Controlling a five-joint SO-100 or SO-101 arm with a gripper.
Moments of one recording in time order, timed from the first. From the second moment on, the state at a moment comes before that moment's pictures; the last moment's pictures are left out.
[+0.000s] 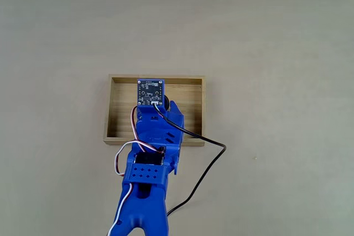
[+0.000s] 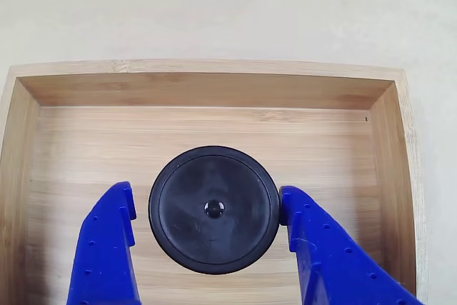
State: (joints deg) arm 4.3 -5.0 42.1 13.0 8.1
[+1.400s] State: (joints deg) arm 4.4 -71.7 66.4 45.7 -0.1
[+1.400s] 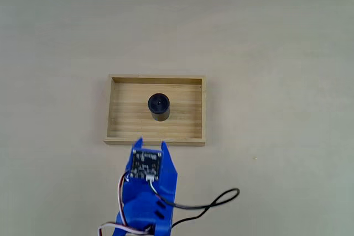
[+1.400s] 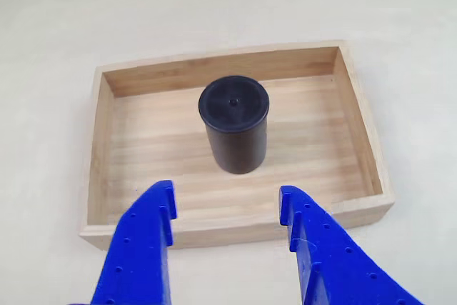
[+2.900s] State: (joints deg) arm 2.9 -98.2 90.4 78.3 -9.5
